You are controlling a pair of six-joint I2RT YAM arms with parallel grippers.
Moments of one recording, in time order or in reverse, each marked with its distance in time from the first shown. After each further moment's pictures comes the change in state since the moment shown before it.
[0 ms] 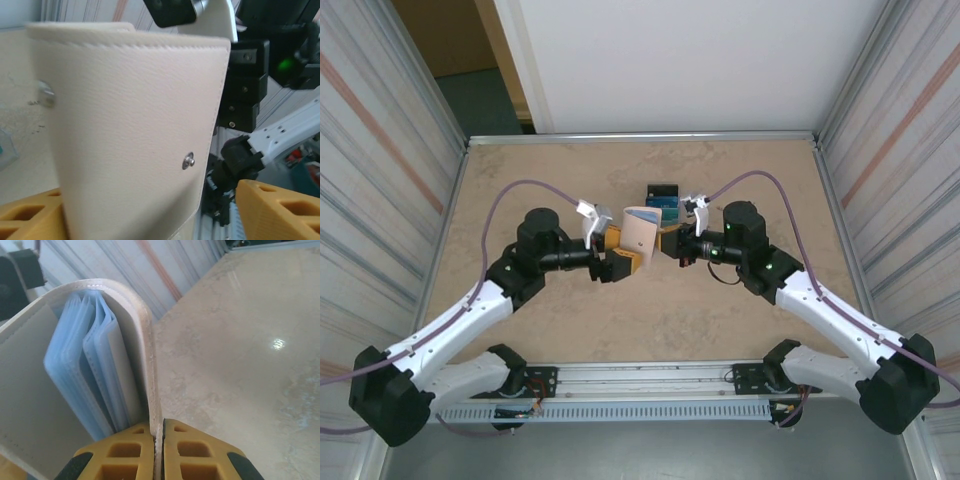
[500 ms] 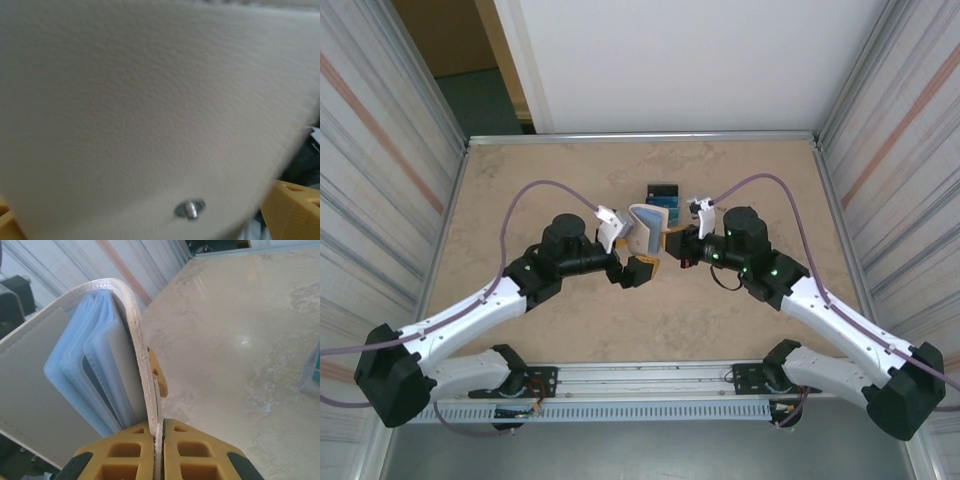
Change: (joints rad) left arm -0.134 0.087 0.027 -0.020 -0.293 0.093; right arm 0.038 -0.060 0.003 -0.088 0.170 0.009
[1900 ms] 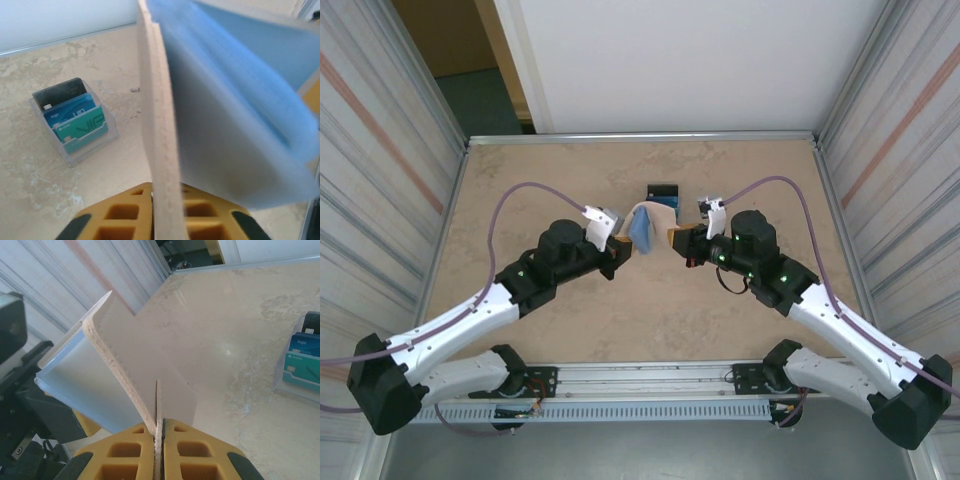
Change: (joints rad) left arm -0.027 -0.068 -0.007 -0.089 -0.285 -0.024; right arm 0.008 -0.064 0.001 -0.054 0.103 0.020
